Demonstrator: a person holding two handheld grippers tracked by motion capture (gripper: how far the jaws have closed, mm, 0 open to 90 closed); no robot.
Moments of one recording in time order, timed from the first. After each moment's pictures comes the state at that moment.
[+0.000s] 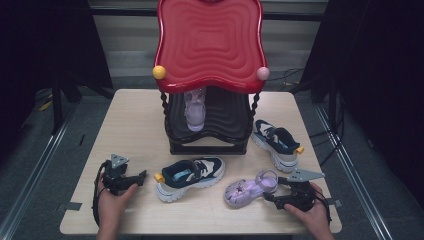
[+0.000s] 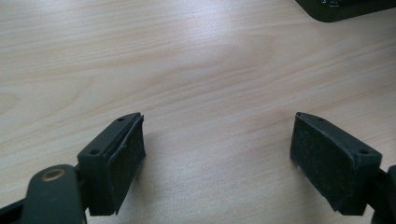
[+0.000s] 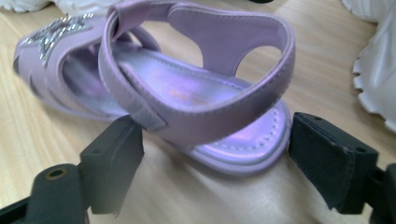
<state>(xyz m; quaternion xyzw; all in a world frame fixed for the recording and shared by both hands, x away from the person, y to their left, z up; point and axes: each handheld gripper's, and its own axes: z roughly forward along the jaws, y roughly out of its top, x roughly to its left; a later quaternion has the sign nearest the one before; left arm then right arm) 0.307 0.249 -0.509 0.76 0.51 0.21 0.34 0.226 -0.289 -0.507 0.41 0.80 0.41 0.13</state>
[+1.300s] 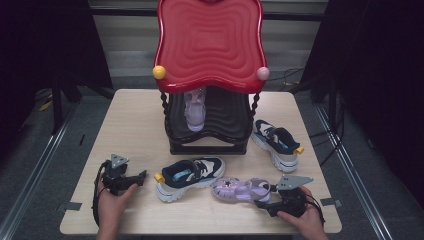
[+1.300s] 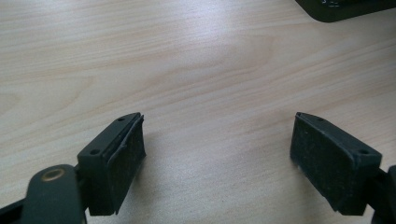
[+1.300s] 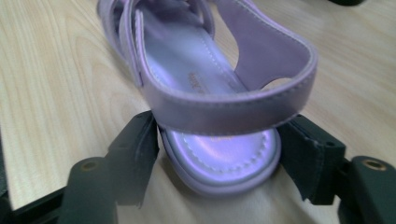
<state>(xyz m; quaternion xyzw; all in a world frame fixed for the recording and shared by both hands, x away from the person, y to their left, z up) 0.307 0.249 -0.509 0.76 0.51 0.21 0.33 0.217 -0.265 -0.508 0.34 0.84 0.41 0.10</state>
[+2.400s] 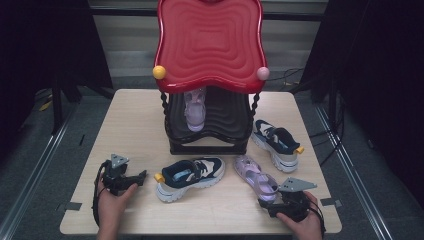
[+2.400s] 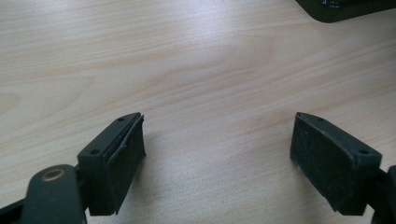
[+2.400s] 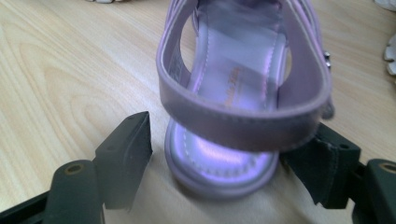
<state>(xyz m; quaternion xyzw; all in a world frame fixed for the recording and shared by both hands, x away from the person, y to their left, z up) 0.307 0.249 -0.509 0.76 0.51 0.21 0.34 0.205 -0.262 -0.508 0.42 0.81 0.38 0.16</state>
